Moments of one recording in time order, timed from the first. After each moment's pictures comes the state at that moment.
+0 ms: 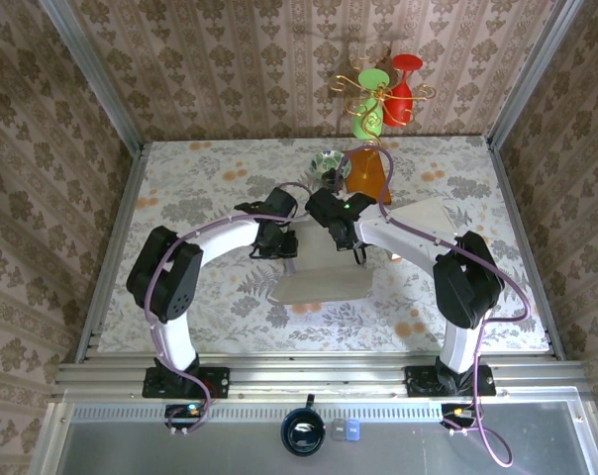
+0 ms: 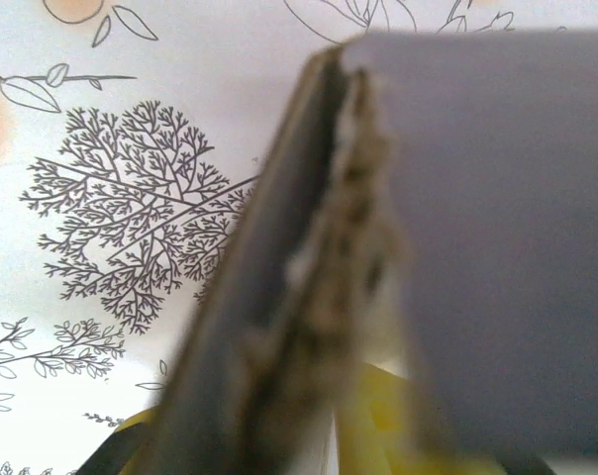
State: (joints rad) left arm -0.65 1.84 1.22 -0.62 0.11 -0.56; right arm 0.69 1.82 1.45 -1.03 0.57 0.66
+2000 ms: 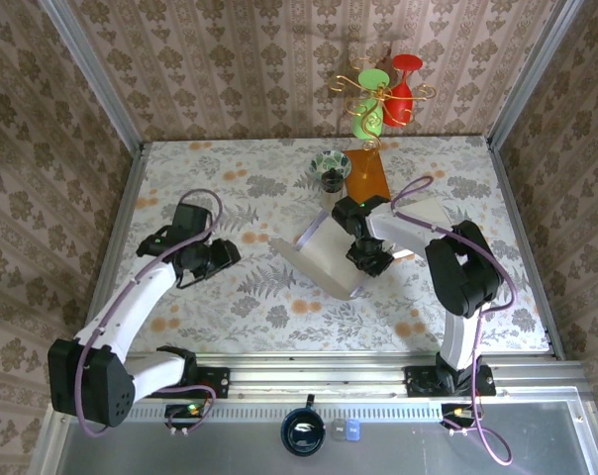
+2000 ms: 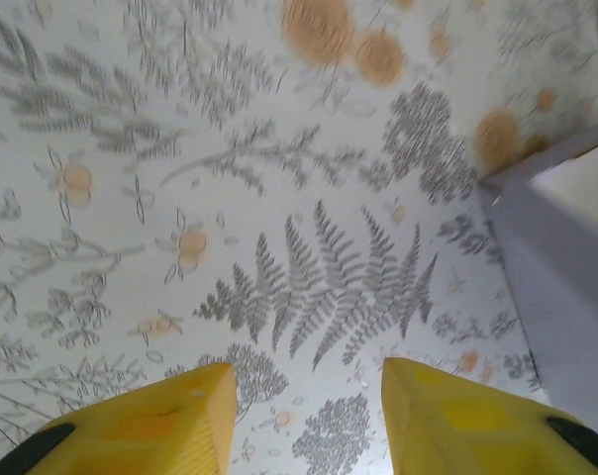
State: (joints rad) left arm -0.31 1.14 0.86 -0.81 0.24 -0.67; right arm 0.54 1.88 1.31 -1.10 0.10 1.38
